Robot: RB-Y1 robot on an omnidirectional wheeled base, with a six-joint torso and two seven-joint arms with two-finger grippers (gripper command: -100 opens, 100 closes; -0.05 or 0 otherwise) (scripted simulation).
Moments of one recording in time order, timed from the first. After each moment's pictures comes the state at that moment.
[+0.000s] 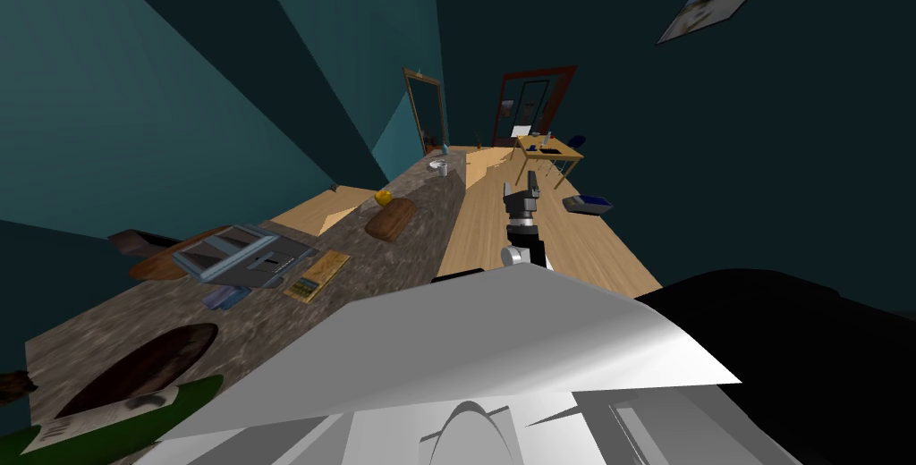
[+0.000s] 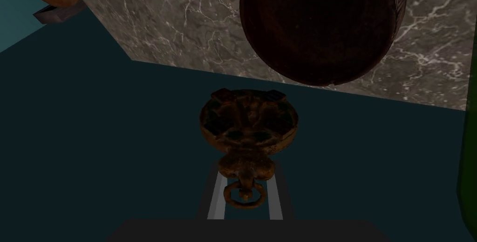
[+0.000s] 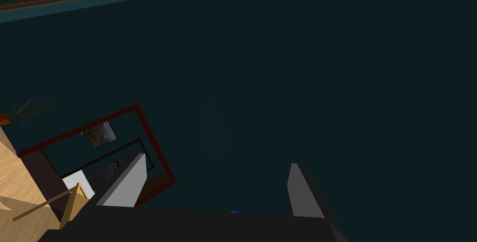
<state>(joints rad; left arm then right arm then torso) 0.11 1.45 0.36 -0.68 0.76 1.07 0.09 0.50 0.04 0.07 -2.21 -0.11 -0.47 -0.14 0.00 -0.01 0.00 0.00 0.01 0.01</state>
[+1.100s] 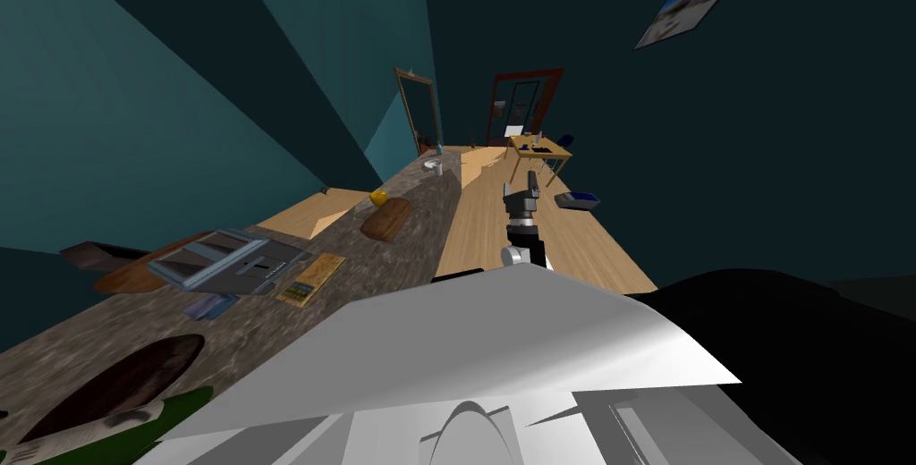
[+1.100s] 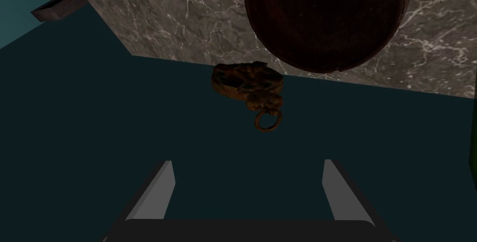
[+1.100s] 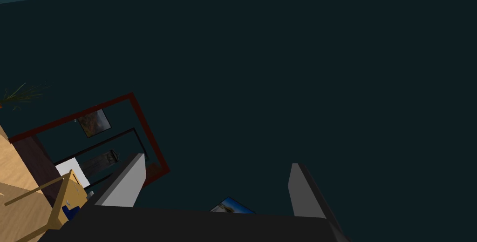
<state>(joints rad) 0.19 1.49 0.42 -0.64 0.80 1.08 0.06 0.50 0.04 0.07 -2.21 -0.11 -0.47 -0.14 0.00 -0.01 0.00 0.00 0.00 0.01</state>
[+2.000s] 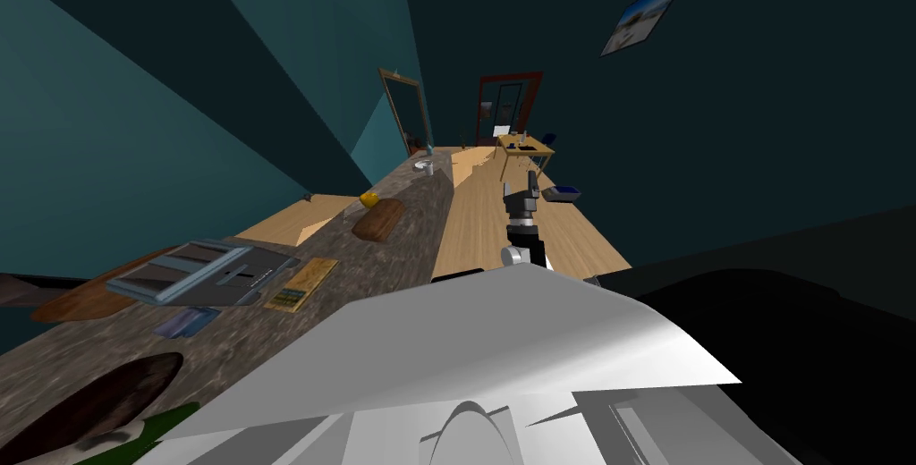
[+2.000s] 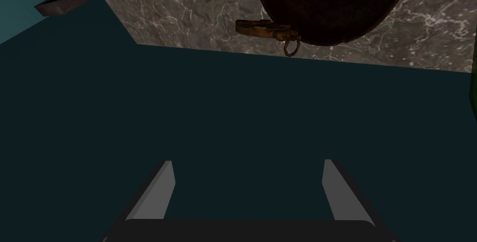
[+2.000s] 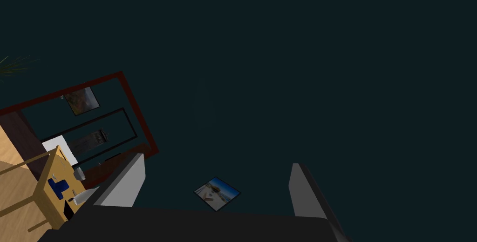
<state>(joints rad) 0.24 1.57 0.50 -0.48 0.86 1.09 -0.02 0.50 0.04 0.07 -2.21 -0.11 -0.47 -0.14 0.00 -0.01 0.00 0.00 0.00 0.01</state>
